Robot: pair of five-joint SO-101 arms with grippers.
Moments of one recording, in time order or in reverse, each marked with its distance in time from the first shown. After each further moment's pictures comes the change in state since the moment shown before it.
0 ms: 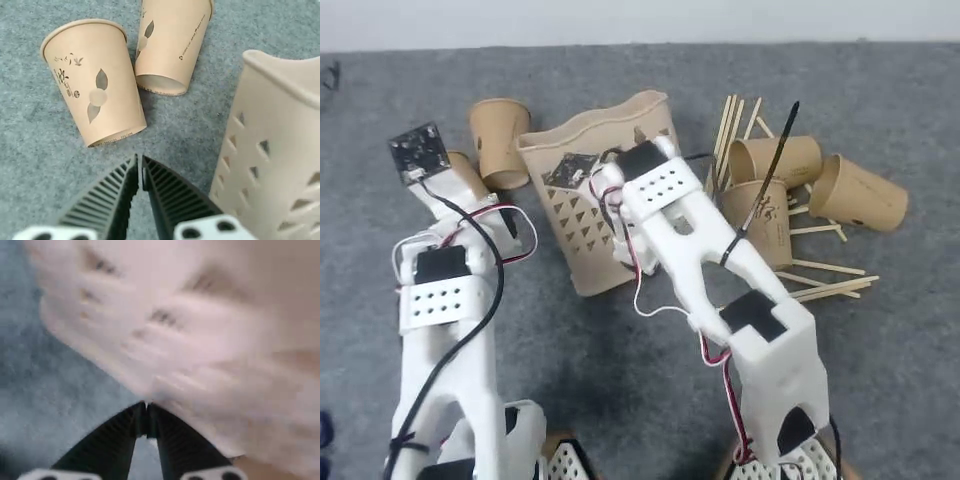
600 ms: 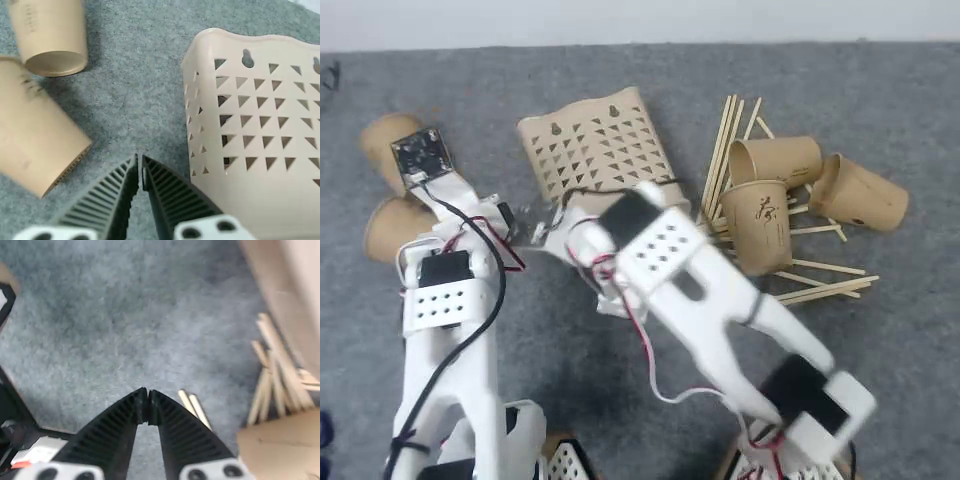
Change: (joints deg) left arm 0.0 0.0 2.6 -4.3 0.0; right arm -9.0 -27.1 15.9 0.1 0.0
